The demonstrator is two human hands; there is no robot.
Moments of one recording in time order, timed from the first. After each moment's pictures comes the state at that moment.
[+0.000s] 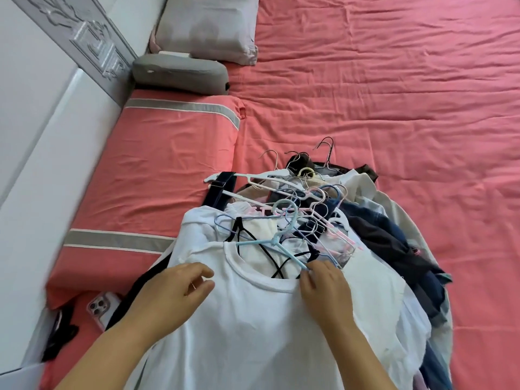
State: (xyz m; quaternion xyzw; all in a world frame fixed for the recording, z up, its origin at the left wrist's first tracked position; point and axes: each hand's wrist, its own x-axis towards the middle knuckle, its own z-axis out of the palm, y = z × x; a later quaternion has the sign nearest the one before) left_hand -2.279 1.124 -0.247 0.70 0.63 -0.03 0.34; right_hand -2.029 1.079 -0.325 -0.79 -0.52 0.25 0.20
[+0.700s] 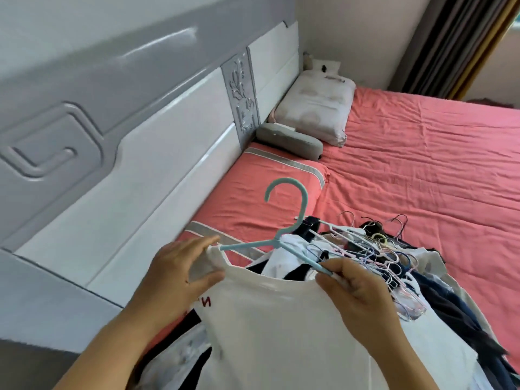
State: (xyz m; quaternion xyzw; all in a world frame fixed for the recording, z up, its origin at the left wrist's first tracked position) left_hand -2.444 1.019 -0.132 0.70 0.65 0.25 0.16; right_hand -2.161 1.043 -0.143 -0.53 -0.64 0.39 0.39
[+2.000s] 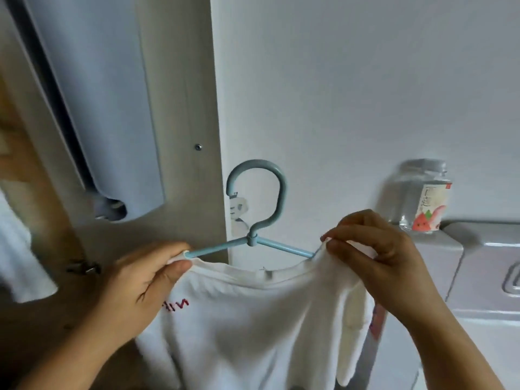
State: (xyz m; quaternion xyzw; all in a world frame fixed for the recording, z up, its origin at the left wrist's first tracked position) left_hand -2.647 0.496 0.043 0.30 0.83 0.35 -0.32; right_hand -2.609 0.802 0.069 0.15 -0.83 0.43 0.31
